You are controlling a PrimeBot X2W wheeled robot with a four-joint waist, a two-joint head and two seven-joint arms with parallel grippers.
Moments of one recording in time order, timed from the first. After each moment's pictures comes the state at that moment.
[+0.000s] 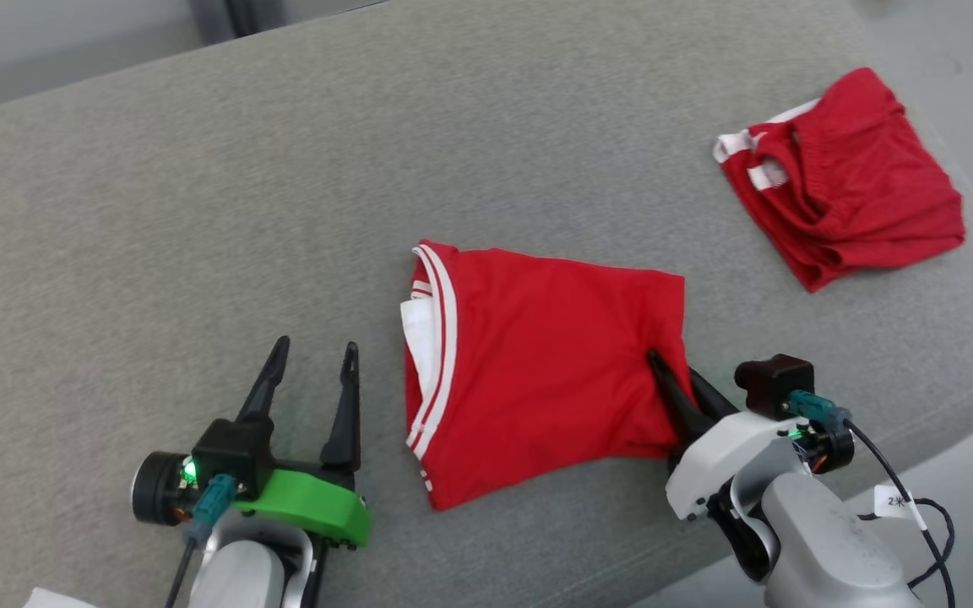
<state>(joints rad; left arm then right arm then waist) -0.17 0.05 -0.21 0.28 -0.18 -0.09 -0.26 -0.43 -0.05 0.30 0.72 0.38 0.13 -0.26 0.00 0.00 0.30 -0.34</state>
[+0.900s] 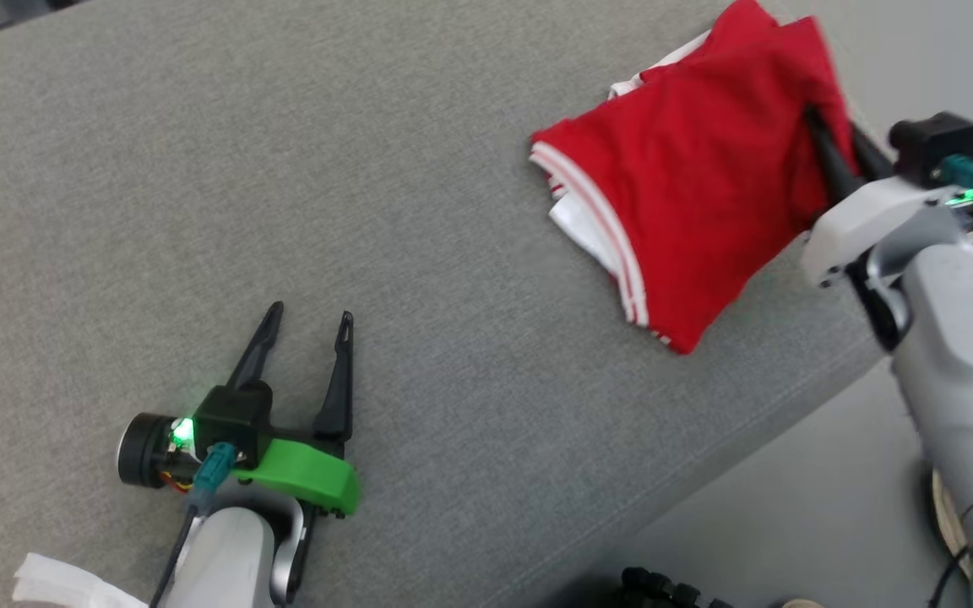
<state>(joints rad) -0.24 0.05 -0.19 0.32 -0.09 -0.12 -0.26 -0.84 -0.20 0.12 0.85 0.16 0.13 -0.26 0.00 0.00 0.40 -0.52</state>
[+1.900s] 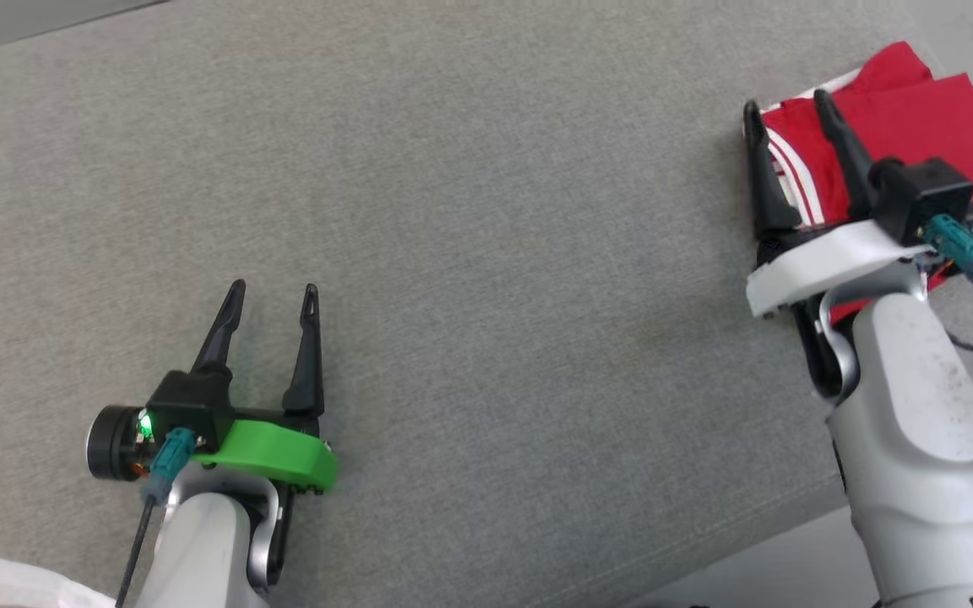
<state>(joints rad) -0.27 0.05 -0.14 0.30 -0.14 -0.10 -0.26 -0.64 -0.05 -0.02 0.46 0.10 0.13 -0.26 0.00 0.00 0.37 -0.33</state>
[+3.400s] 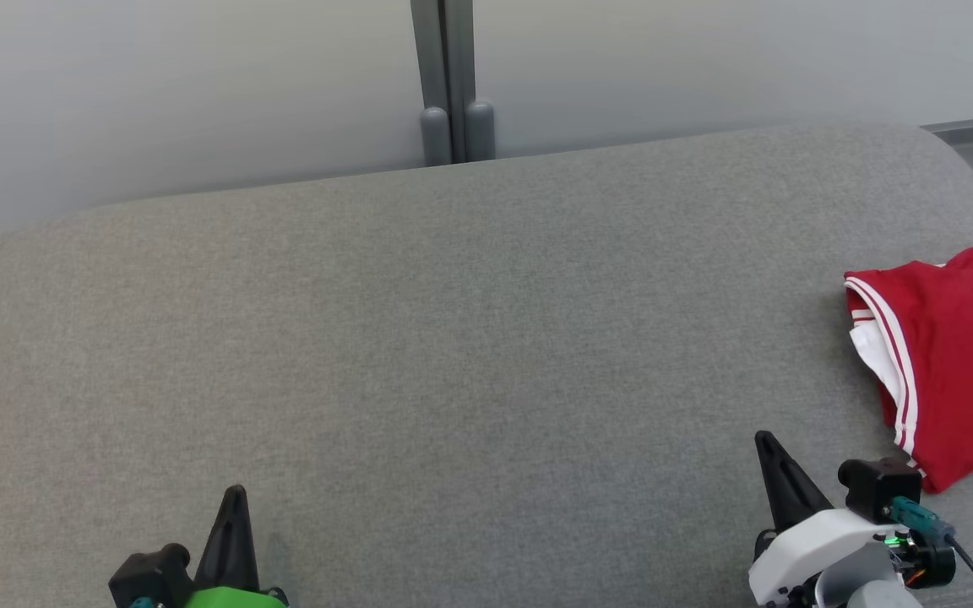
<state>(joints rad) 0.06 0.04 -0.05 0.32 -0.29 -0.05 -0.24 -0.11 -0.04 0.02 0.47 0.25 0.13 -0.24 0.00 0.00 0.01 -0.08</state>
